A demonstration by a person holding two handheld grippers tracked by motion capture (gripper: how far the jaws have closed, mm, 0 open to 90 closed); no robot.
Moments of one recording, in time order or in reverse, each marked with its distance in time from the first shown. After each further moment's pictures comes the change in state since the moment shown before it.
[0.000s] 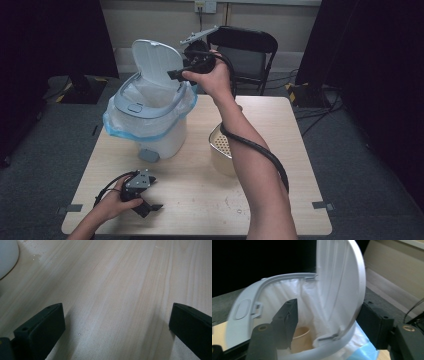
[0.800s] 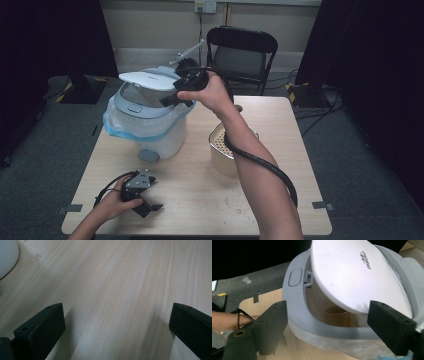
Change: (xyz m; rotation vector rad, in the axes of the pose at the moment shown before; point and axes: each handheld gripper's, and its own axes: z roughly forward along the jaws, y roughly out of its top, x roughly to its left) left arm 0.000 0.000 0.000 0.002 -0.002 0.001; right arm 0.037 -0.015 0.002 0.161 0.238 -0.033
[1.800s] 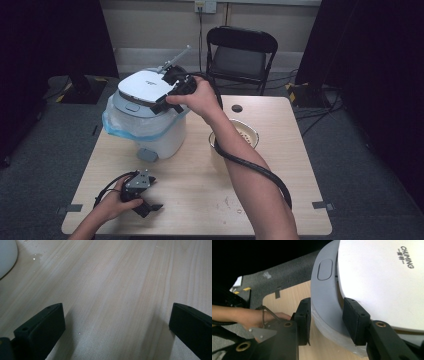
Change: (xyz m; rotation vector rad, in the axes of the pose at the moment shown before) left arm 0.000 0.000 0.000 -0.004 0.008 -0.003; right arm 0.021 0.006 0.023 0.071 0.140 0.049
